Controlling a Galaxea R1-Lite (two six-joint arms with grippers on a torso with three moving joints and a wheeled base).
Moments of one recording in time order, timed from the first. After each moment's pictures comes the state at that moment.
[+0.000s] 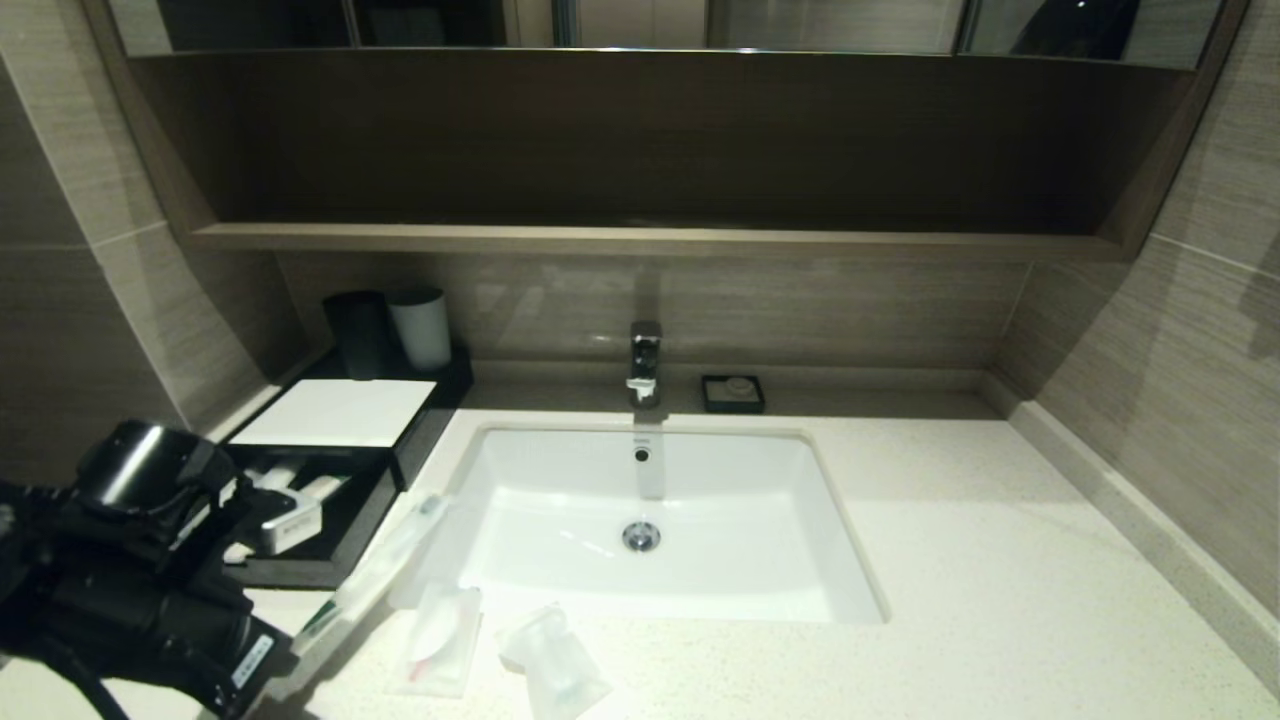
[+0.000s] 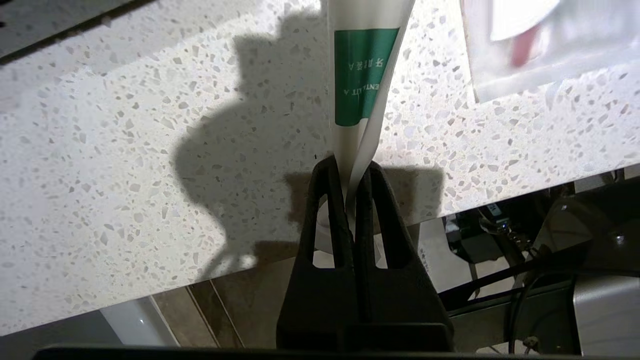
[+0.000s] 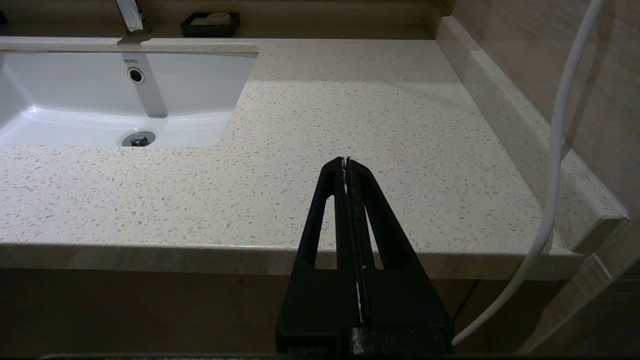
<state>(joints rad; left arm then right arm) -0.03 1.53 -0.71 0.34 -0.12 0.34 0.00 0.00 0.00 0.00 0.00 0.00</state>
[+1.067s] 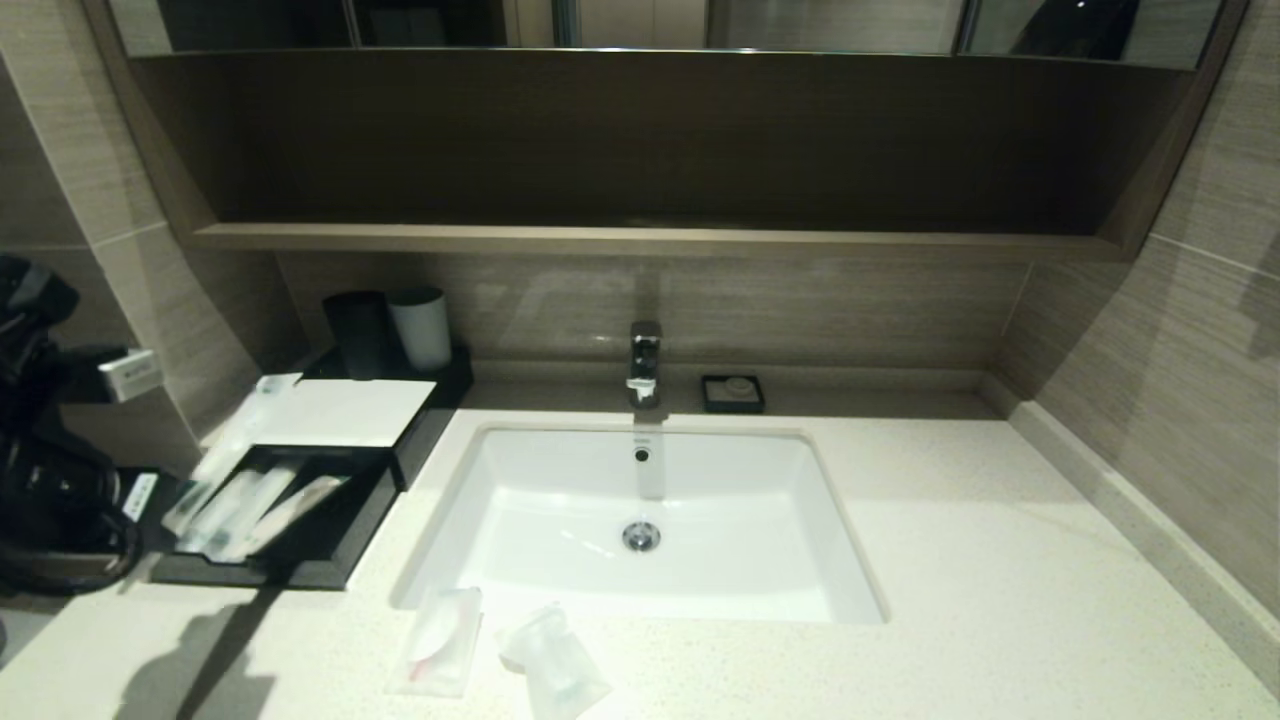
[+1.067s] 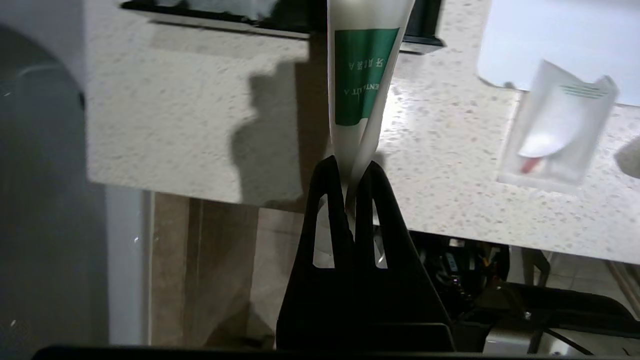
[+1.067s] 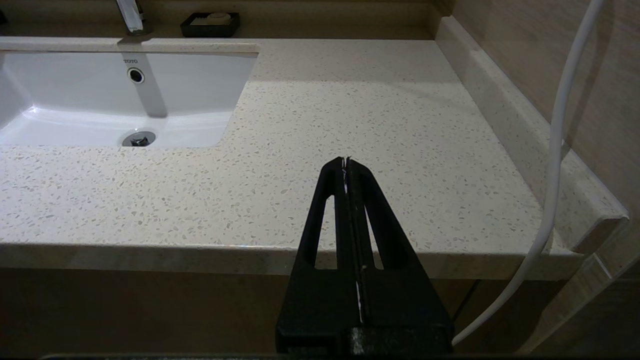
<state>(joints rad) 0.14 1.47 -1.18 0.76 0.00 0.08 0.00 0.00 0.00 0.00 0.00 0.00</state>
